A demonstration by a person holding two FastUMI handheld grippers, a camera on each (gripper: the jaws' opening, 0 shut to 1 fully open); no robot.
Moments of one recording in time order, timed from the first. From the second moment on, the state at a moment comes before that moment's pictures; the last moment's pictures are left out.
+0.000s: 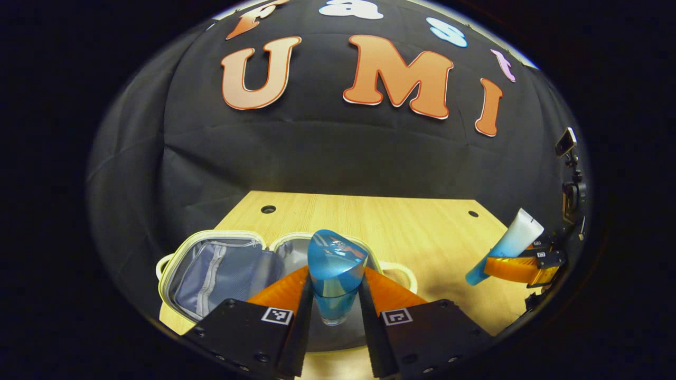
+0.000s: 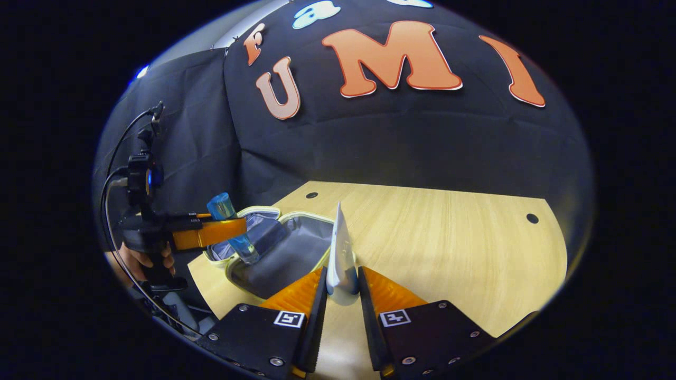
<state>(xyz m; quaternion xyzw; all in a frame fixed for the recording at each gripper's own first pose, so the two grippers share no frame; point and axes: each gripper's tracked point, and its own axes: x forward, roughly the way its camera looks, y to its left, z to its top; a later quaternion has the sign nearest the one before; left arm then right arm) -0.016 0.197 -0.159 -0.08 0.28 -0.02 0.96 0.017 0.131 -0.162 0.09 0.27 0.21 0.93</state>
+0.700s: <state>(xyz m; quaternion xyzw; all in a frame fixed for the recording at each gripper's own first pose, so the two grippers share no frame) -0.025 0.211 -0.272 -0.08 0.44 -0.12 0.89 0.023 0.240 -0.179 0.11 0.32 0.21 0.92</state>
